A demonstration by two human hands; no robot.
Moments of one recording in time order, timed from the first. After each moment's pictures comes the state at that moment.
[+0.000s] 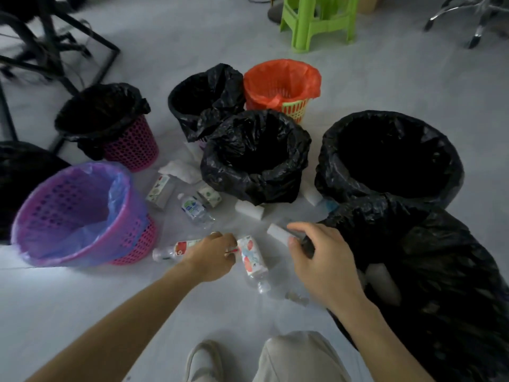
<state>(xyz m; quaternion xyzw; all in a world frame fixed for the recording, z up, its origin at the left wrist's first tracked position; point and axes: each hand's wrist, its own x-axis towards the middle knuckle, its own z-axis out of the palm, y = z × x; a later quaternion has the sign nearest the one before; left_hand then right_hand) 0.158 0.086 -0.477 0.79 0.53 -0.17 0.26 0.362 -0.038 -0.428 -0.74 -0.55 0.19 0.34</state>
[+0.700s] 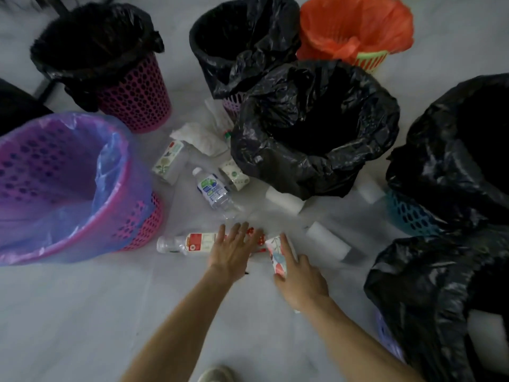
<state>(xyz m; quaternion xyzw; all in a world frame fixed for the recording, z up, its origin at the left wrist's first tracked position) 0.119 0.159 -0.684 0.84 0.47 -0.25 0.08 0.279 0.074 -0.671 -0.76 -0.55 0.34 -0.06</state>
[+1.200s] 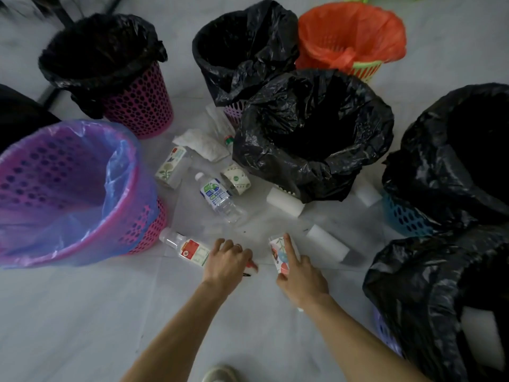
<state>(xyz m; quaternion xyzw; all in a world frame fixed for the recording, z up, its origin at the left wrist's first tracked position) 0.100 0.141 -0.673 0.88 0.46 -0.11 0.04 0.278 0.077 -0.670 -0.77 -0.53 0.35 -0.07</state>
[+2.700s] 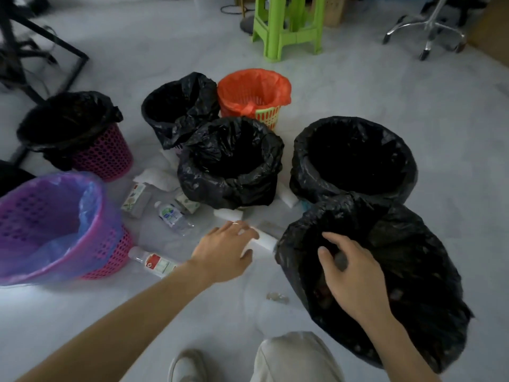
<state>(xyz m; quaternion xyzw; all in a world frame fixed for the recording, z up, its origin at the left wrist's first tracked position) 0.215 0.064 -0.446 0.91 0.37 -0.09 0.15 0.420 -0.098 -0.439 -0.82 -0.45 0.18 0.30</state>
